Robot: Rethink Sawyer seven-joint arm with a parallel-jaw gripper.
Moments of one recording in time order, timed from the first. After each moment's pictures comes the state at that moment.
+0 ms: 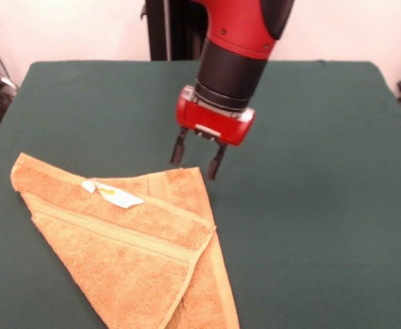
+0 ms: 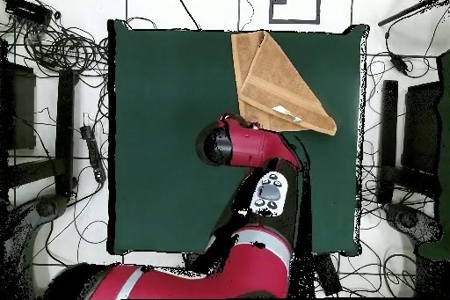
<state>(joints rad) 0.04 -0.34 -0.31 1.45 -0.01 0.24 2.01</state>
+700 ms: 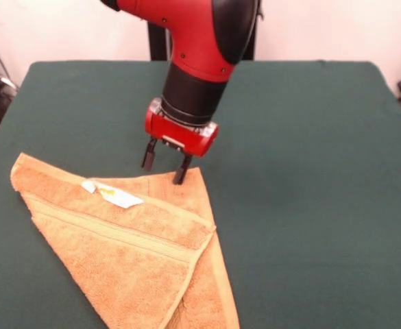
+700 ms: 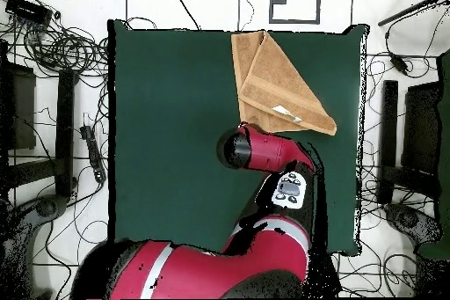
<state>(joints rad) -0.03 -0.27 -0.32 1.44 0.00 0.24 2.01</state>
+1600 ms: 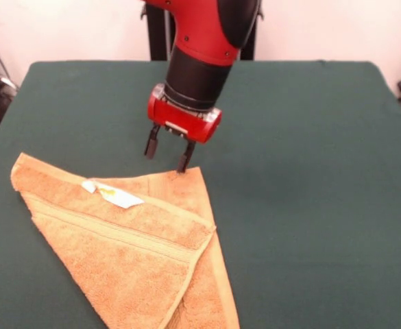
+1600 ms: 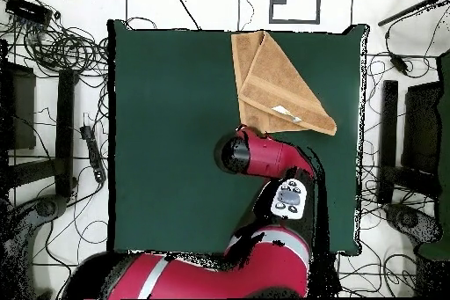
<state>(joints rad) -0.02 -0.33 -0.32 1.51 0.00 0.23 2.01</state>
